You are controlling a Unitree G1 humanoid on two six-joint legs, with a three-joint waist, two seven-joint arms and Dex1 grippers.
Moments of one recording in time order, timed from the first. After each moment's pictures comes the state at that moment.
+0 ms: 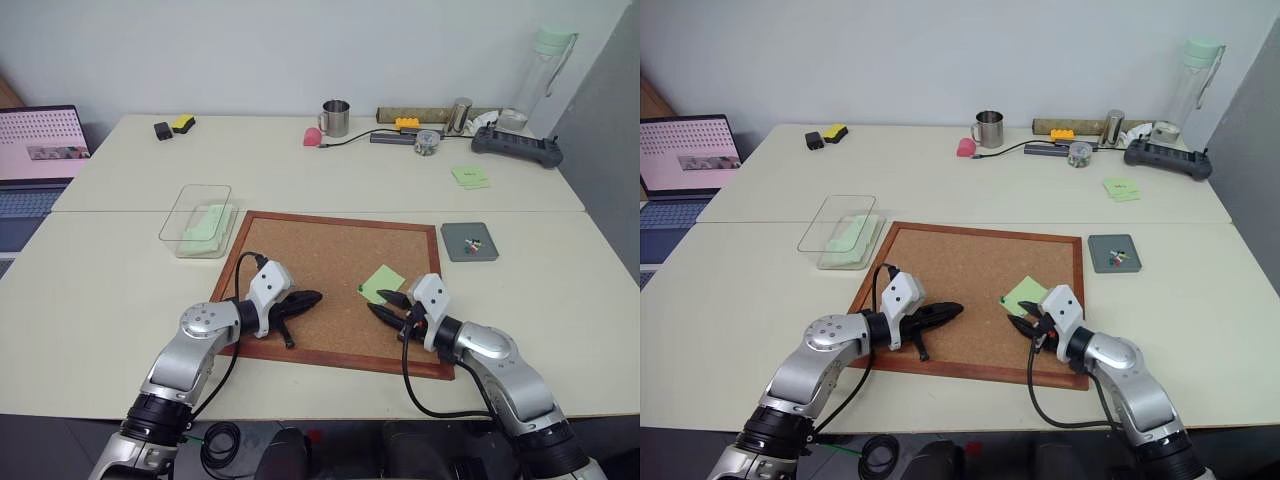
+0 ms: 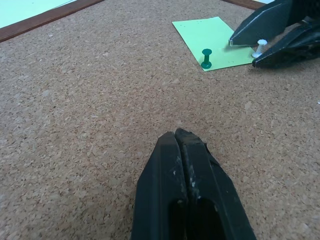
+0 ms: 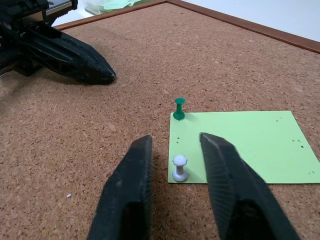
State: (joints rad) left arm -0.24 0.50 -0.15 0.01 -0.22 0.28 -0.86; right arm -0.11 -0.38 0.21 -0.17 0.22 0.27 0.63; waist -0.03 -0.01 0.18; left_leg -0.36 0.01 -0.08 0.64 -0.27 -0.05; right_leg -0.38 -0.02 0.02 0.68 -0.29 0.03
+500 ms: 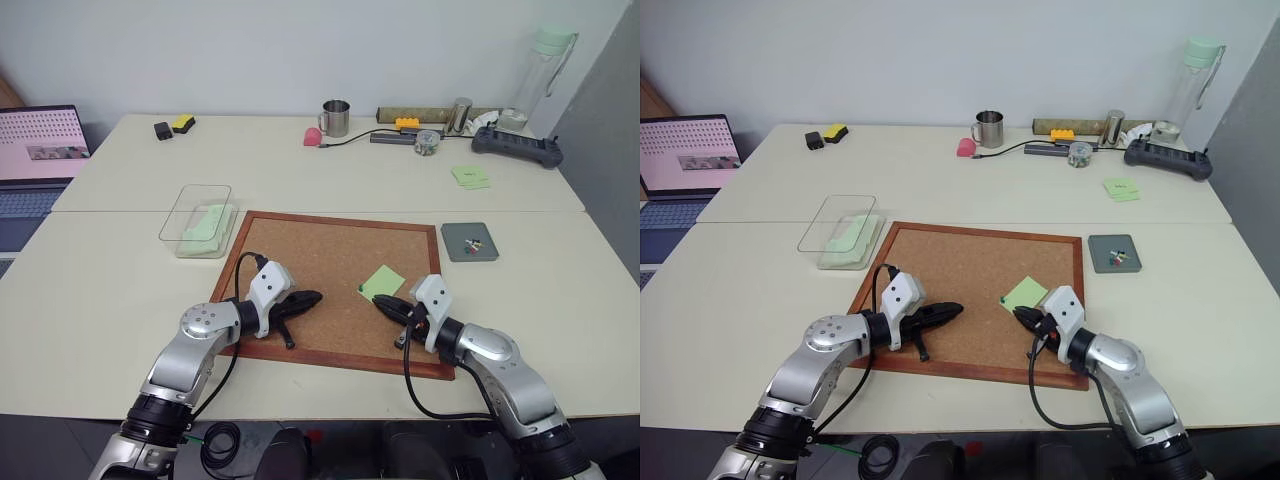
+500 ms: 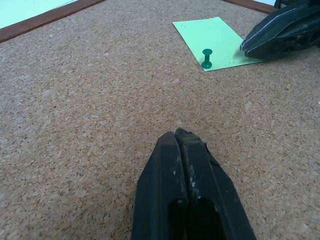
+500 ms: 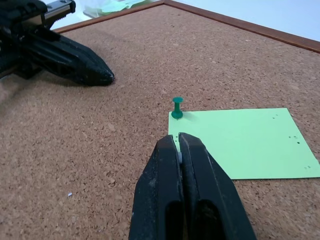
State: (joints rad) left arm -0.23 0.50 -0.15 0.00 -0.22 0.28 -0.86; right arm -0.09 -0.36 0.18 -0.20 0.26 0.31 0.62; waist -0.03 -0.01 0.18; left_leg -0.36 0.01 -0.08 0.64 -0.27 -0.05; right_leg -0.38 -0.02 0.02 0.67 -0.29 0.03
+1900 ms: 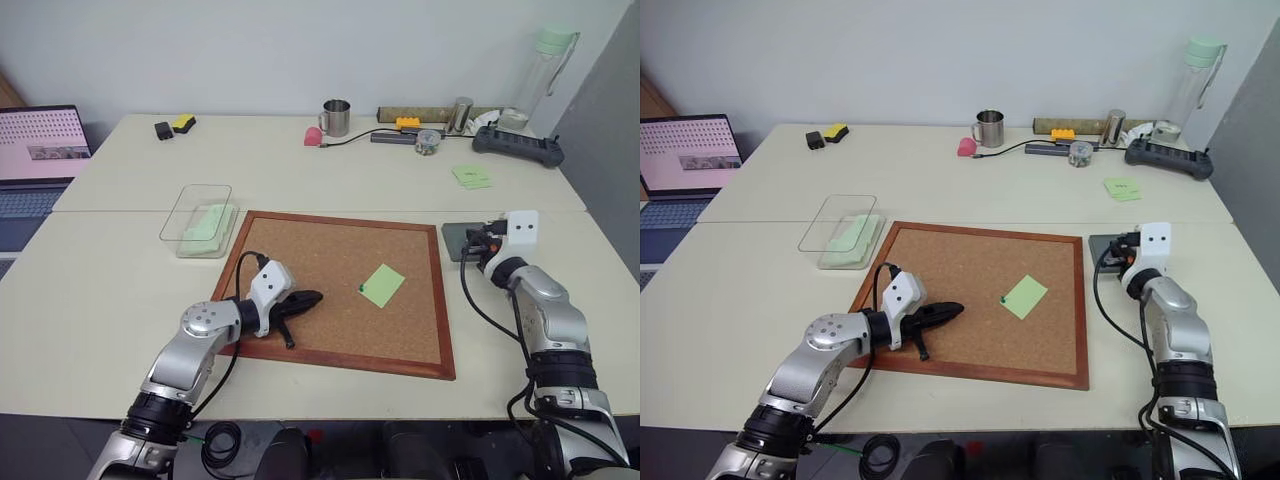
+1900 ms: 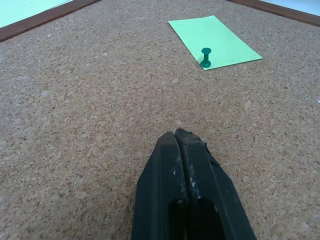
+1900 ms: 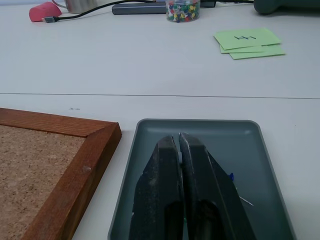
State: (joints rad) left arm -0.24 0.51 -0.16 0.01 -0.22 0.28 -0.86; right arm -0.48 -0.38 -0.21 0.33 0.27 0.33 0.34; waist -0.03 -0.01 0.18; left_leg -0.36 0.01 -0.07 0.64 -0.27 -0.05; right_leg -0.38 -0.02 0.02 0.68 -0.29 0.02
